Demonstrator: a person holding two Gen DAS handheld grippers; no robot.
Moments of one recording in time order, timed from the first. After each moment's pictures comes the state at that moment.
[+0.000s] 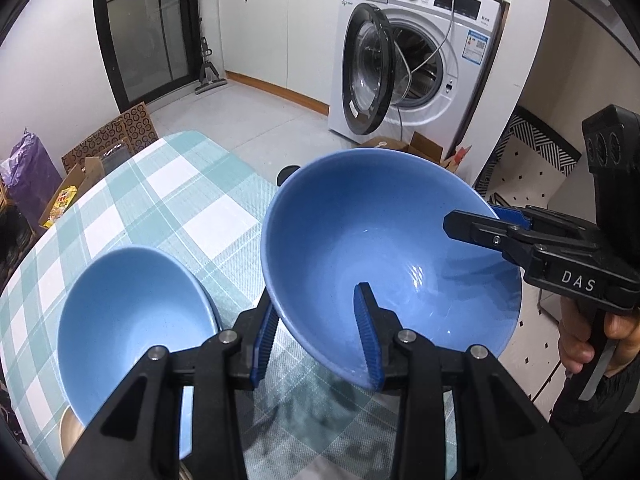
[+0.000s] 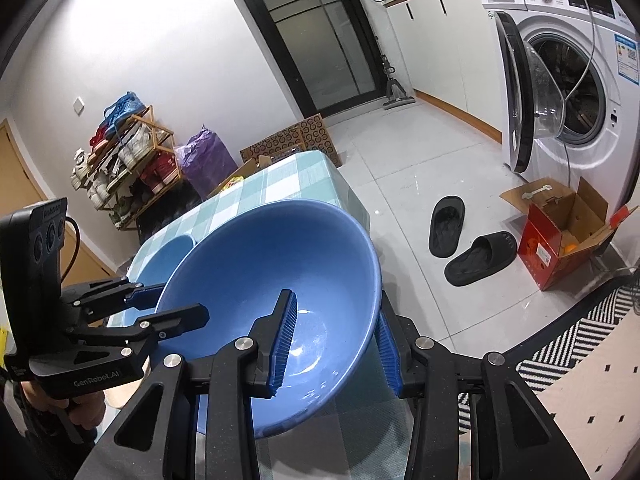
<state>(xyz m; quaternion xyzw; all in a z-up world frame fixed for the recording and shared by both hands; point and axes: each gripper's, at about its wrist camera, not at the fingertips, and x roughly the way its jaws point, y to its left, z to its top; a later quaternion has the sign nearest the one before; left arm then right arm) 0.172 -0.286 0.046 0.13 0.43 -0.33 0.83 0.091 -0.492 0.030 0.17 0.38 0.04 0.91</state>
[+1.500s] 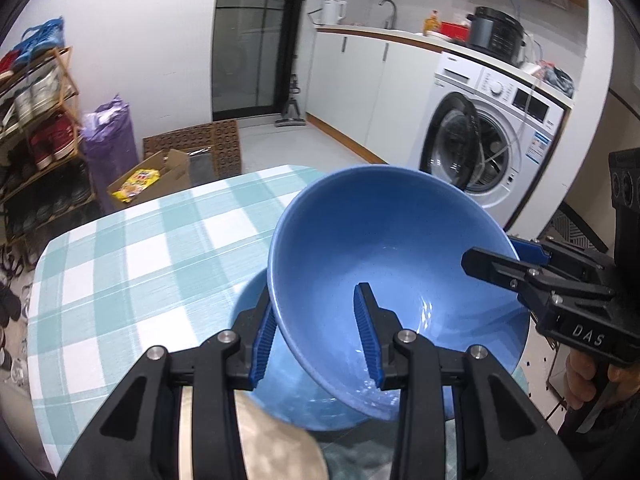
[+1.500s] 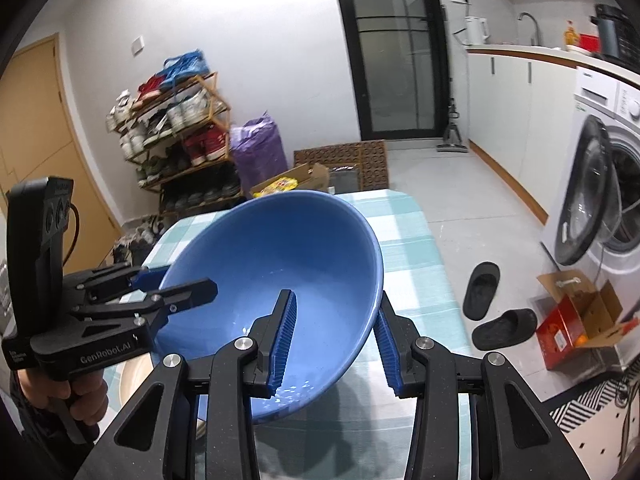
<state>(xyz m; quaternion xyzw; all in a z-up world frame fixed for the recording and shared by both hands) 0.197 -0.119 0.078 0.01 0.37 -0.23 0.90 0.152 -0.310 0.099 0.04 0.35 0.11 0.93</state>
